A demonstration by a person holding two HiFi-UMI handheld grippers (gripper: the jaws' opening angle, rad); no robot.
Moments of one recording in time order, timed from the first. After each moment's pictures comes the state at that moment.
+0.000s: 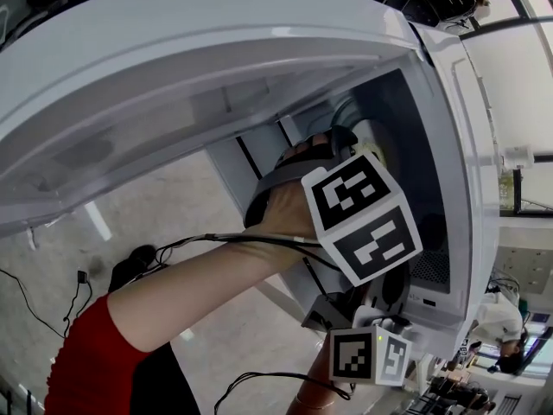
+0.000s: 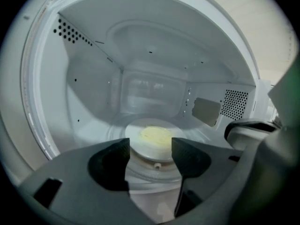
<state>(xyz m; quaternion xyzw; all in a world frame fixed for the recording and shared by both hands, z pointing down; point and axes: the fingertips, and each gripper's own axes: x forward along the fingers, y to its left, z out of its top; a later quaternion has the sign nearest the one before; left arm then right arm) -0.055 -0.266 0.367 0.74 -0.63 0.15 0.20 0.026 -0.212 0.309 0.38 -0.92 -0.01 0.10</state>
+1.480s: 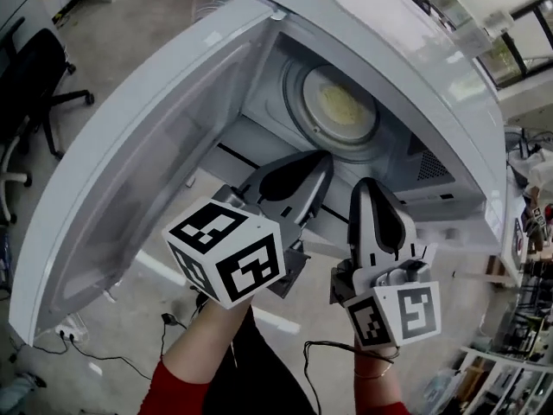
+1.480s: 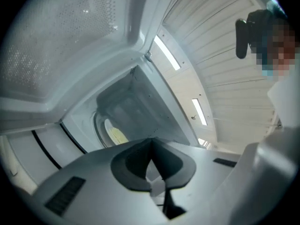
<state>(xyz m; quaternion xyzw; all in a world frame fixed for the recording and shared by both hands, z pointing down) -0.035 -0.157 0.315 0.77 -0.49 -0.23 0.32 0.020 -0.149 0.292 0.39 -0.91 0.05 0.10</state>
